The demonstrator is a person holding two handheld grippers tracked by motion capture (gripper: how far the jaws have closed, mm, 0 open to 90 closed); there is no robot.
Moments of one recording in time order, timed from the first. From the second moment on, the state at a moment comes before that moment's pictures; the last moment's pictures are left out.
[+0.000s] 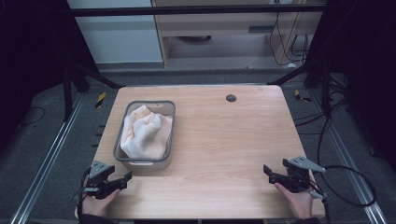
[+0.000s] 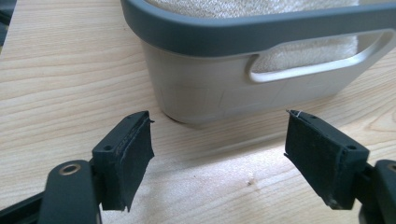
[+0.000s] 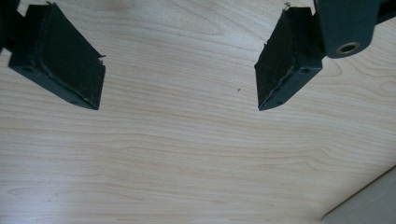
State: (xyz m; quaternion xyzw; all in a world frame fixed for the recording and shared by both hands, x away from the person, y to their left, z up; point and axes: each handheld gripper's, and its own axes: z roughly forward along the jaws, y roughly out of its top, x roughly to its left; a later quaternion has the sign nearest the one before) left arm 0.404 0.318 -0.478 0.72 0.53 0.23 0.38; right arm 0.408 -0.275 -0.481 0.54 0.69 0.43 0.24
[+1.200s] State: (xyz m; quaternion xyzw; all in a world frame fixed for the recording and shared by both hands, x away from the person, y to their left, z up) left arm 0.395 0.313 -0.444 0.71 0.50 0.23 0.43; right arm 0.396 -0.287 -0.485 0.53 0.69 0.42 0.24
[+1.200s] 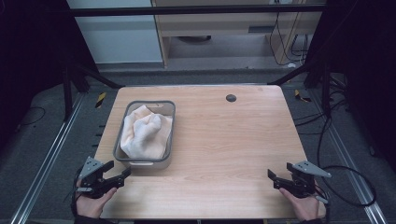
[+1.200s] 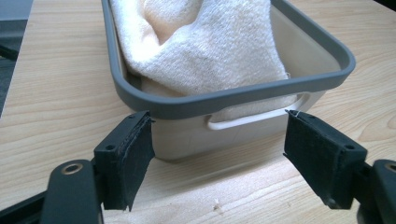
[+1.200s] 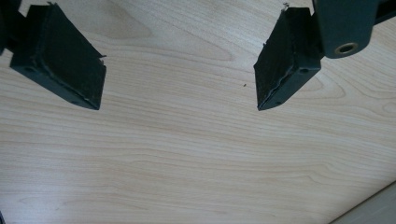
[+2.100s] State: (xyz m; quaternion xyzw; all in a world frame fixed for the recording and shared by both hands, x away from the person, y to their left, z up) left arm 0.407 0.300 -0.406 0.71 0.48 0.25 0.45; right arm 0.395 -0.284 -0.486 0.53 0.70 0.42 0.24
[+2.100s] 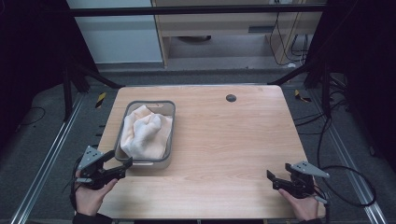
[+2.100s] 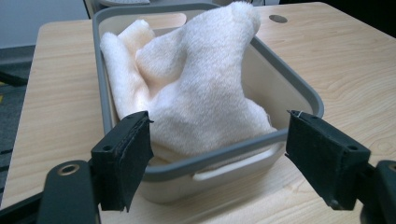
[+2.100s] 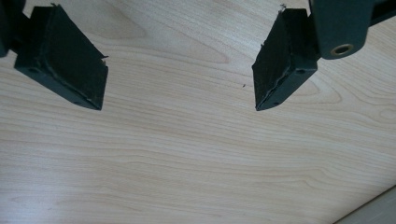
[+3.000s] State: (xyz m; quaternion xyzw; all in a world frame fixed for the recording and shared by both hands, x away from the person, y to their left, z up) left arm 0.445 0.283 -0.394 0.73 0.48 0.24 0.43; right arm 0.396 -0.283 -0.487 0.52 0.71 0.42 0.23
